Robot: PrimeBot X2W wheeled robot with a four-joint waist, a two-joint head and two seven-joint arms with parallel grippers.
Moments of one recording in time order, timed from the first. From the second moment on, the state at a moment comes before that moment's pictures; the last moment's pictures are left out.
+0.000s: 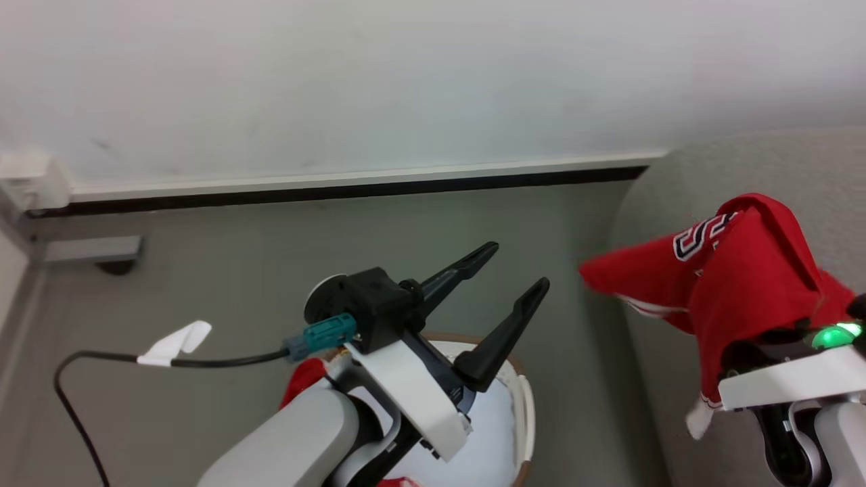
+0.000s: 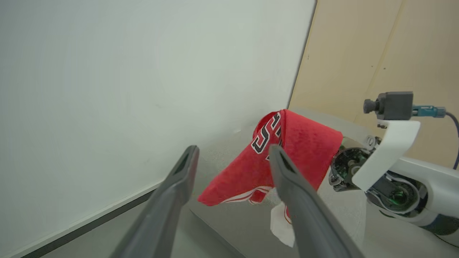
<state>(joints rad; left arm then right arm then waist) -0.58 0.29 -0.78 -0.06 -0.62 -0.01 -0.02 -0.34 -0.25 0.21 0.18 0.61 0.13 -0.23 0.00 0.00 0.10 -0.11</state>
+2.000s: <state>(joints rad) -0.79 0.37 -0.84 -0.10 -0.45 -0.04 -0.01 -0.99 -0.64 -0.10 0.69 0.35 0.13 0.21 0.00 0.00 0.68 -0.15</state>
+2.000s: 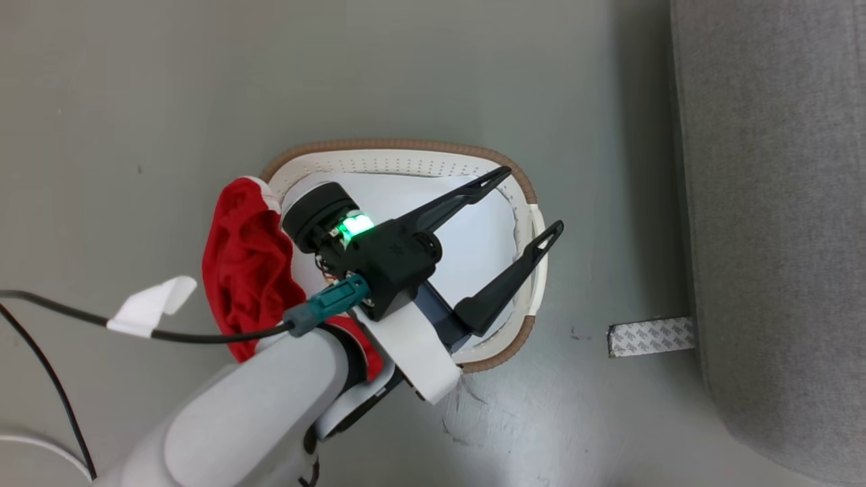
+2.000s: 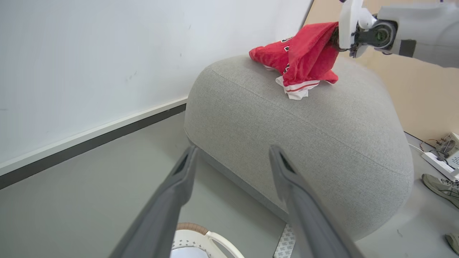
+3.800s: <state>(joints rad) -0.22 0.44 -0.34 -0.02 -0.62 0.23 -0.26 -0.06 -0.18 -0.06 -0.09 0.36 0.13 -0.14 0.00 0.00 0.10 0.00</state>
